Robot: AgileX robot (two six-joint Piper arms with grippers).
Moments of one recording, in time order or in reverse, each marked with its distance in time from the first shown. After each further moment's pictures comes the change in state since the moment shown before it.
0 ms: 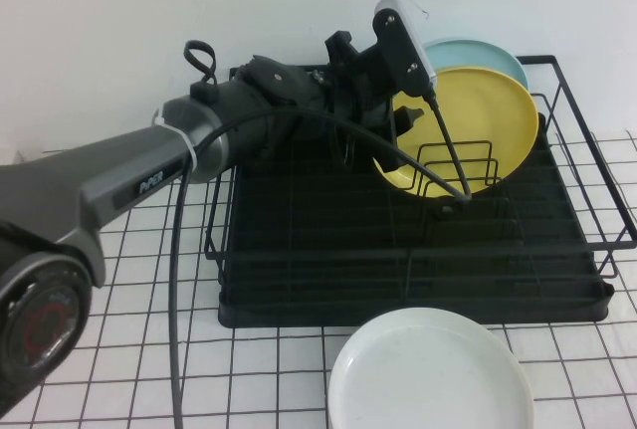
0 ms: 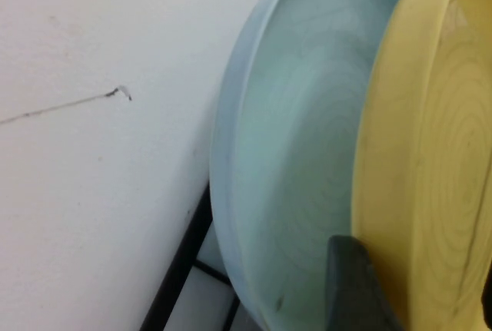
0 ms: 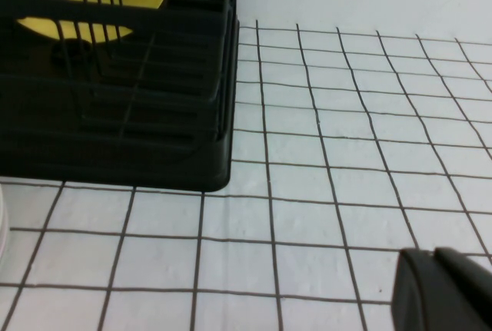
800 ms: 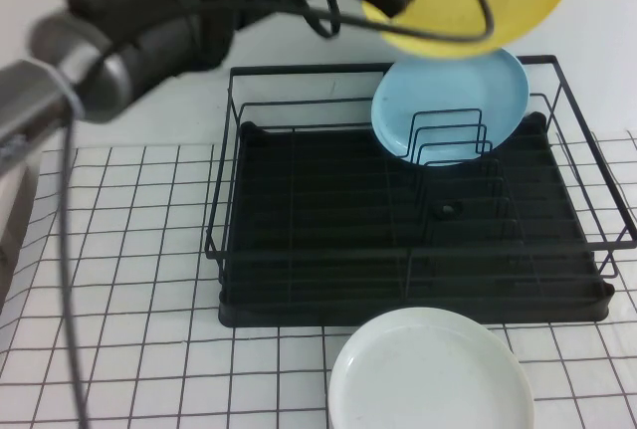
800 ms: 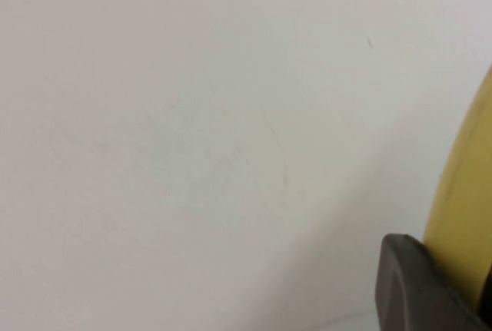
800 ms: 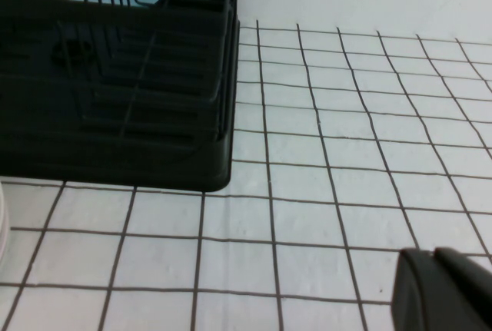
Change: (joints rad) right arm 0.000 0.000 0.000 0.000 0.000 0.000; left arm -0.004 -0.267 -0.036 -0.104 -0.113 -0.100
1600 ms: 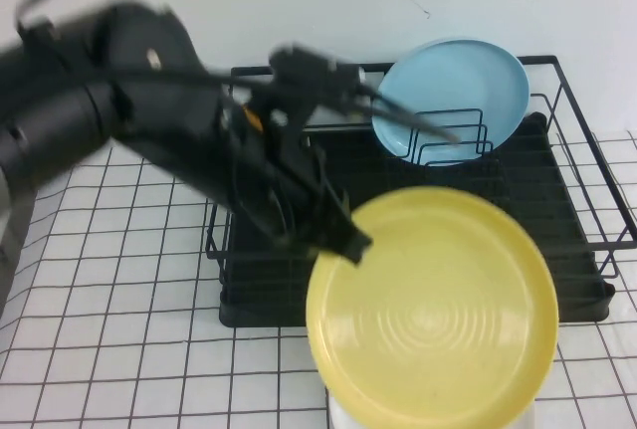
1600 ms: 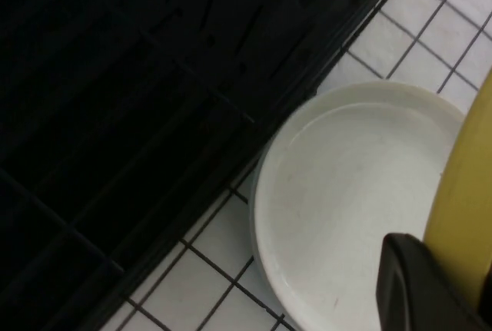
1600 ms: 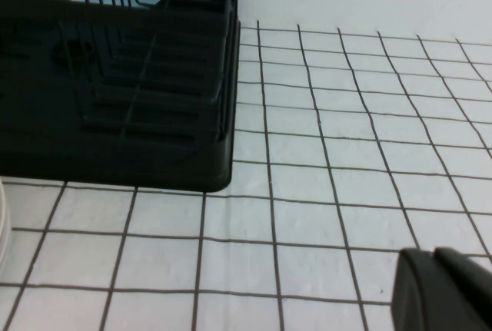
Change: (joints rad) right arm 0.000 0.000 0.000 0.000 0.000 0.000; left arm -0.026 -0.284 0.368 0.829 0.817 -1.345
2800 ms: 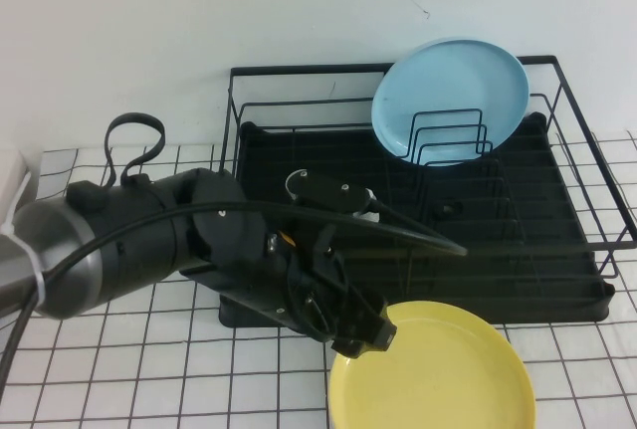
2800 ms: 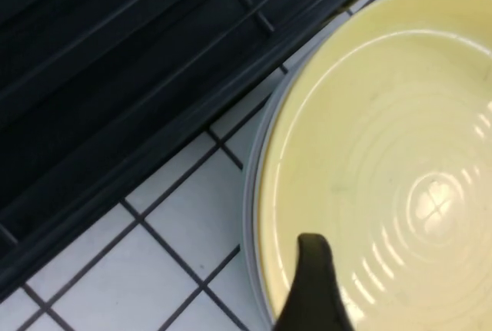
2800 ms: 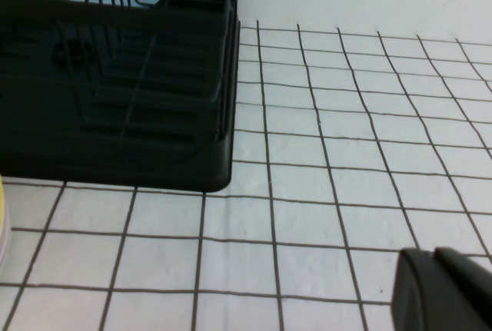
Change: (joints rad) right arm 0.000 0.000 0.000 0.000 0.000 0.000; left arm -0.072 0.090 0.312 -0.171 -0.351 0.039
